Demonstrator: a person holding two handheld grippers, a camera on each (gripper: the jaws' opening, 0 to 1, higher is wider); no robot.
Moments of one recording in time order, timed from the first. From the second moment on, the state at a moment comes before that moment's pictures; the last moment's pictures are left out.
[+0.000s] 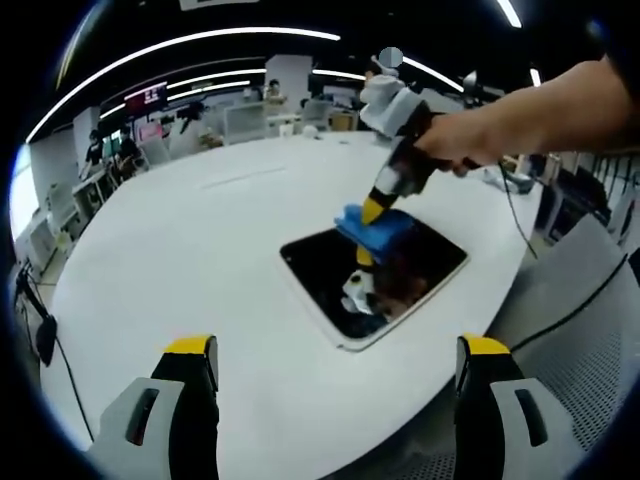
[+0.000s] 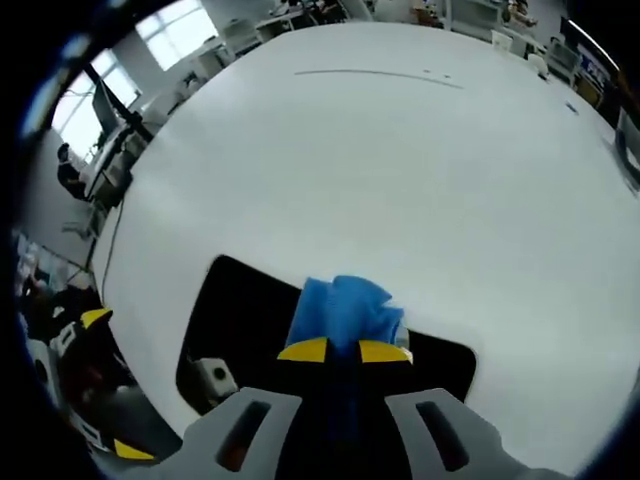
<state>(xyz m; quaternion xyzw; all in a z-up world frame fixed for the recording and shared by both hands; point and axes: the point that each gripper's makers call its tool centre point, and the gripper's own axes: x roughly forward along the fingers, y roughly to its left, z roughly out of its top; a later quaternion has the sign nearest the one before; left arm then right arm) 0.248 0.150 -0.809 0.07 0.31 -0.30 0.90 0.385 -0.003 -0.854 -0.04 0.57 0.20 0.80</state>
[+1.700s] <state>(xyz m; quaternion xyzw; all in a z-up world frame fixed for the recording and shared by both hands) 0.255 0.157 -0.810 0.07 0.30 -0.28 0.91 0.391 0.092 -0.852 -0.06 0.58 0.25 0.77</state>
